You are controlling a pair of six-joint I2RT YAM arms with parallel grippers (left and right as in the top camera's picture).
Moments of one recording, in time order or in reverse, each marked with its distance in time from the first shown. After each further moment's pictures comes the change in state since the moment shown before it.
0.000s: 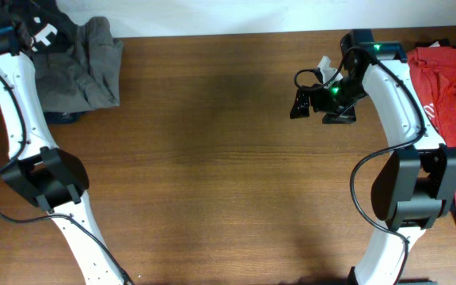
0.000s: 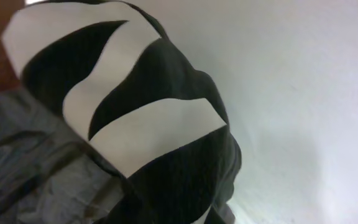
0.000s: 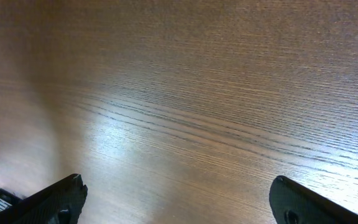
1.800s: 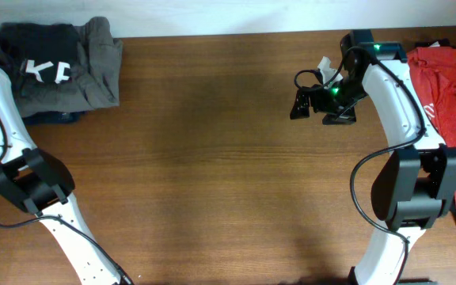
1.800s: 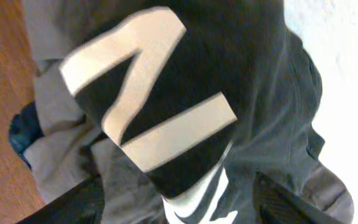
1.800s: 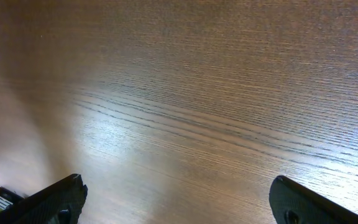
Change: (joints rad) left arm 0.128 0.084 0.011 -0.367 0.082 -0.167; right arm 0.000 0.000 0.000 -0.008 0.000 0.001
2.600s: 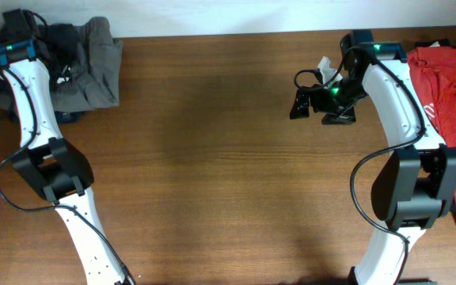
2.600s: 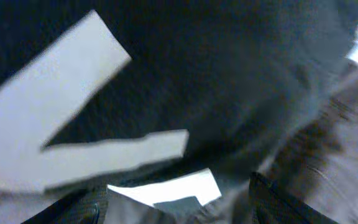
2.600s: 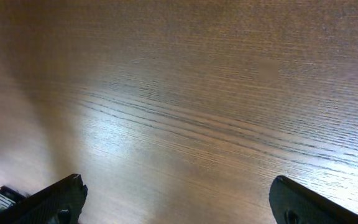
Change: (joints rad) left arm -0.131 0.086 0.000 -0.038 0.019 0.056; right arm 0.000 0.000 0.000 0.000 -0.009 0.000
